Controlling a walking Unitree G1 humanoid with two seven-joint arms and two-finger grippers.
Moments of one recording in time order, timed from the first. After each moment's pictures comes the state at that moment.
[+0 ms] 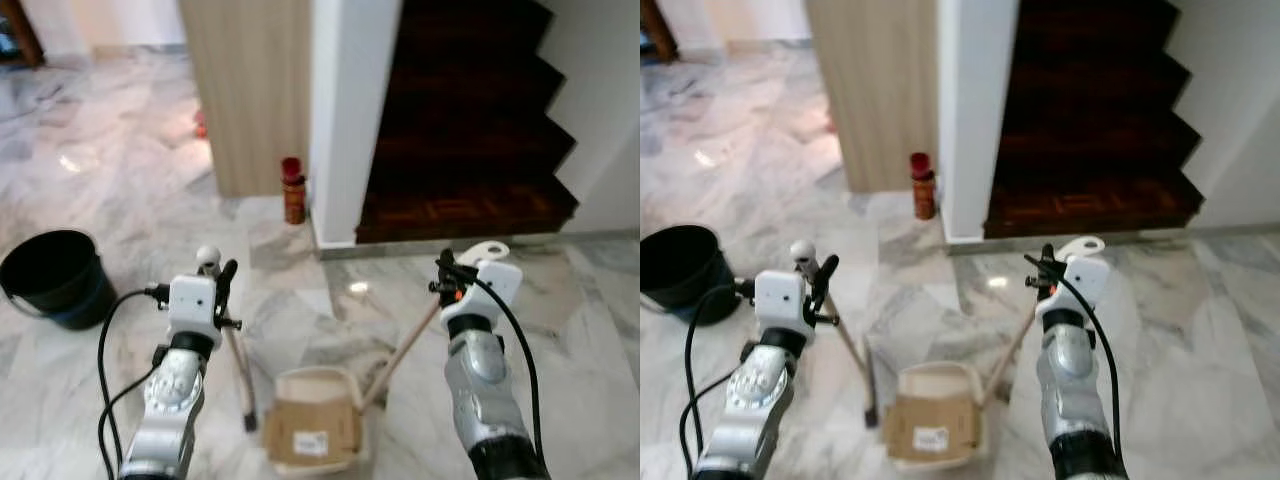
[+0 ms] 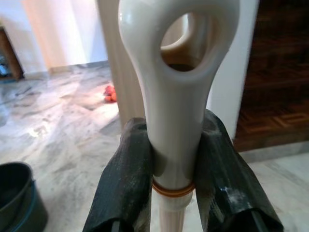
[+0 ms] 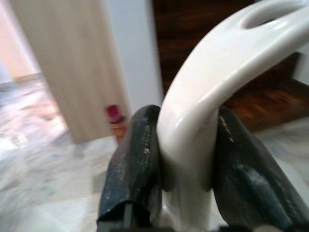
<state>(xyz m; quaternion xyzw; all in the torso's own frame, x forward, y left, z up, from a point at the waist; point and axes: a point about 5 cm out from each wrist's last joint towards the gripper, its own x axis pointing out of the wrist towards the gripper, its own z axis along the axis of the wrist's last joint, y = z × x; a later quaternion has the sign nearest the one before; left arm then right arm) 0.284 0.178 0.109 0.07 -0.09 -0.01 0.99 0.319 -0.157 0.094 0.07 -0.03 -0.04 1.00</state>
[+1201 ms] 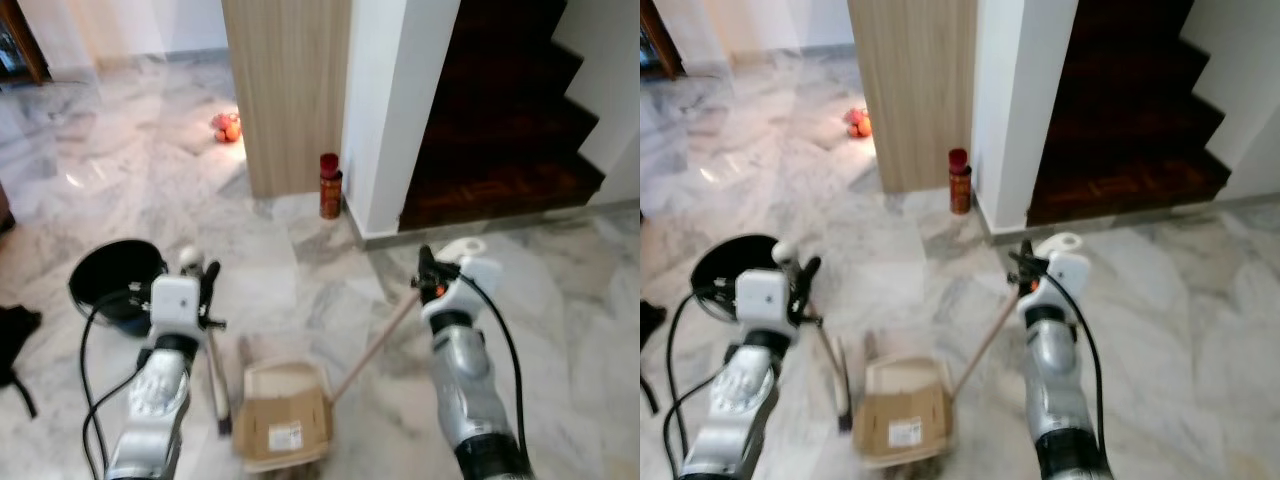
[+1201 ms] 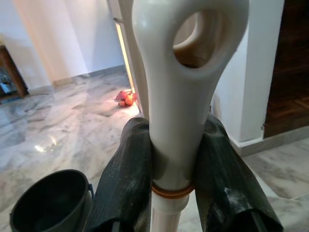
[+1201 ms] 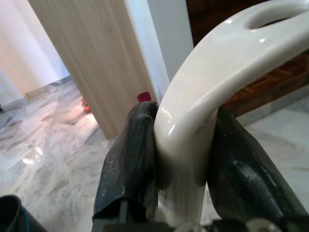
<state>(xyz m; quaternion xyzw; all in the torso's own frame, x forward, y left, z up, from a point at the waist) 0.283 0.175 0.109 0.08 -0.08 -0.01 0.99 0.316 -0.158 0.090 0.11 -0.03 -0.04 0.99</state>
